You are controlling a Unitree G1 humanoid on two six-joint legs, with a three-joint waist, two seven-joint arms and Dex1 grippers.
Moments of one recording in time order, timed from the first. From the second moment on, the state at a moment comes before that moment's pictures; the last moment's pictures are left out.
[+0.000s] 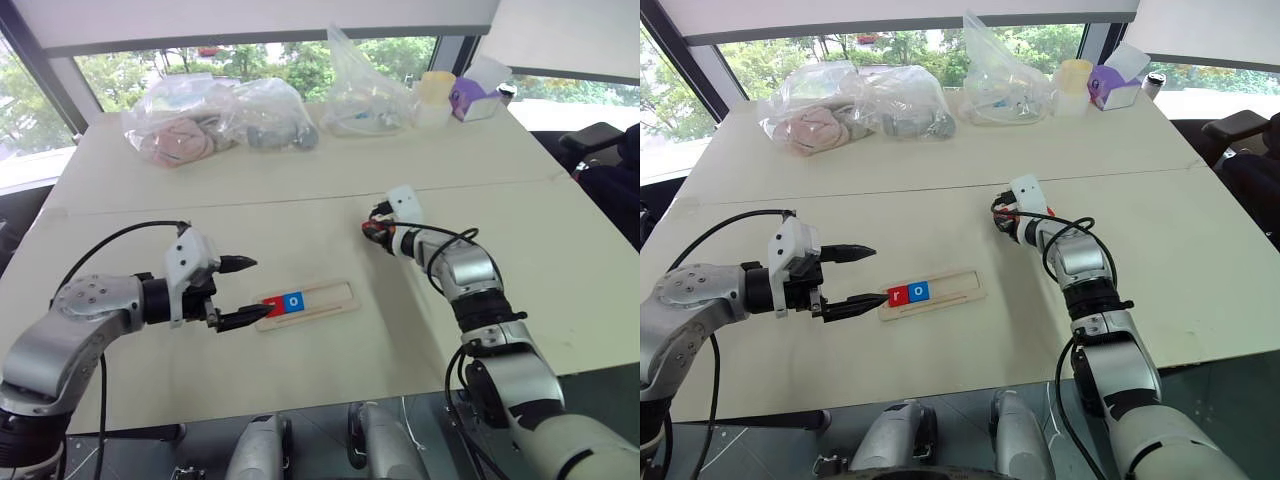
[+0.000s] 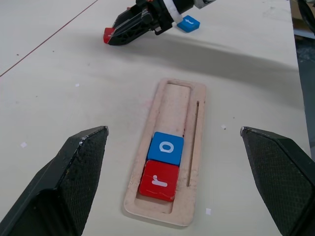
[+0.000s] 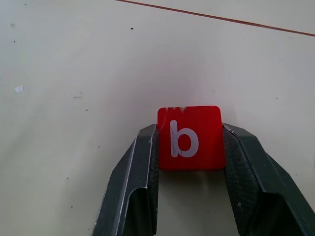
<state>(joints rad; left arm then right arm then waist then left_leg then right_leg) -0.15 0.82 0.13 -0.51 -0.58 0.67 -0.95 -0.78 -0.29 0.05 0.46 0.12 0.67 0.40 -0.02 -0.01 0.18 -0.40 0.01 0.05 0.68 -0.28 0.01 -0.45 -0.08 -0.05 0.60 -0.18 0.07</state>
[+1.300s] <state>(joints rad) -0.06 0.87 0.12 -0.49 -0.58 0.60 -1.04 -0.27 -0.30 0.06 -0.60 0.25 1.34 0.21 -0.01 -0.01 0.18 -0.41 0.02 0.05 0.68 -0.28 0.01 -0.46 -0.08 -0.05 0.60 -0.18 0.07</state>
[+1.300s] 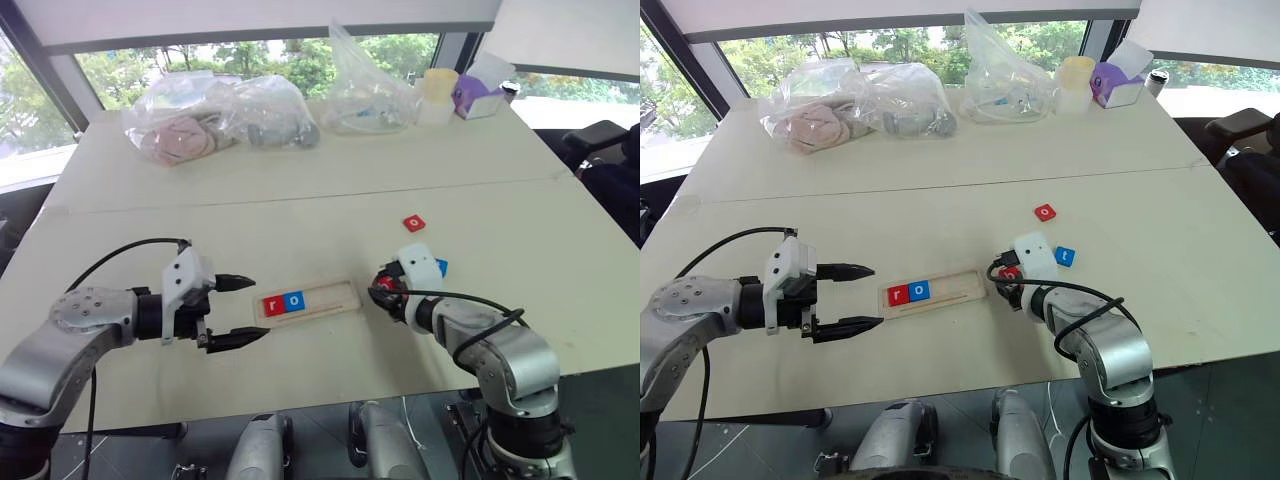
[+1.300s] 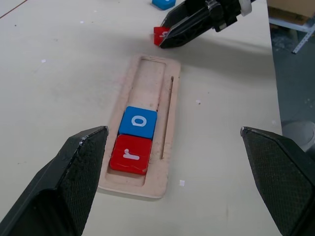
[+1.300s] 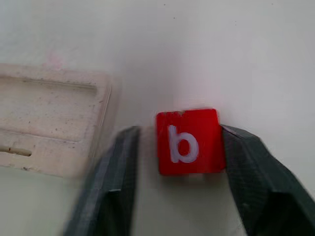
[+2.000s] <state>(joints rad) -0.09 0.86 0.13 -0.48 -0.58 0.60 -1.02 -0.55 -0.85 0.30 0.02 0.19 0.28 1.27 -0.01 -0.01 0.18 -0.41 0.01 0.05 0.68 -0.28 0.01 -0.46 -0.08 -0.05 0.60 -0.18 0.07</state>
